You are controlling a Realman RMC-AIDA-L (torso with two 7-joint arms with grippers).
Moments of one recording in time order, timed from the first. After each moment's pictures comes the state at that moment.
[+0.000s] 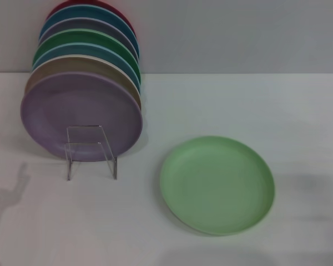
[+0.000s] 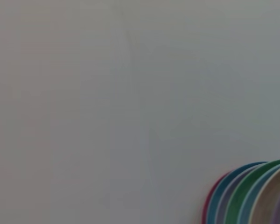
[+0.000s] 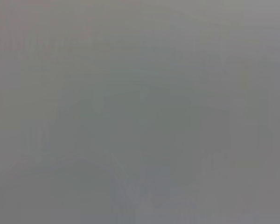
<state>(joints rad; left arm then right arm) -0.12 -2.08 -1.12 -0.23 2.65 1.50 0.06 0.26 2.09 2.38 0.00 -0.64 1.69 -2.78</state>
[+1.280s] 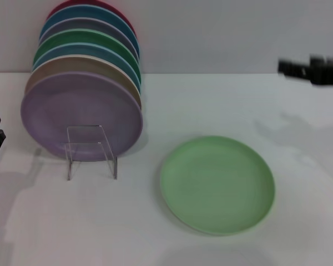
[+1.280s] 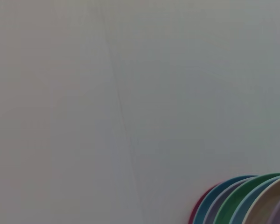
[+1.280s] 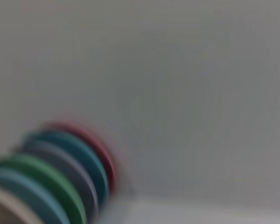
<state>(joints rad) -0.20 -2.08 -1.12 -0.23 2.65 1.45 0.06 0.12 2.07 1.86 1.76 -2.17 1.05 -0.48</state>
